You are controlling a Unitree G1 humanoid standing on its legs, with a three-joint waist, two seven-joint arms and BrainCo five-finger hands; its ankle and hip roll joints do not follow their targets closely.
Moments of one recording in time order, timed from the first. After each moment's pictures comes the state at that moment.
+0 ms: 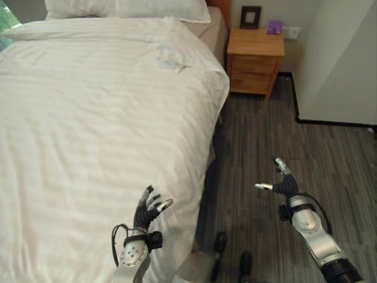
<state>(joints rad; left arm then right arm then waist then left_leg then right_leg) 0.18 0.34 -0.19 -0.01 -0.31 -0.13 0.20 -0.03 -0.40 0.22 0.17 -0.15 -0.09 -0.21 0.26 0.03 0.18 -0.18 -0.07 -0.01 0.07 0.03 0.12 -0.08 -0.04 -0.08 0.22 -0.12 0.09</state>
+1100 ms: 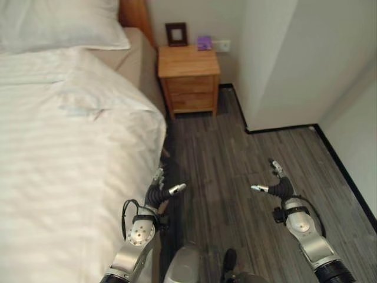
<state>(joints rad) 0.06 0.36 -0.25 0.09 -0.30 -0.12 0.23 -0.01 -0.38 0.25 0.17 -0.10 -0.07 -0.25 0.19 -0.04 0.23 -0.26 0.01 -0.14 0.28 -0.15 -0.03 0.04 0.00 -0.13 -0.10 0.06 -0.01</state>
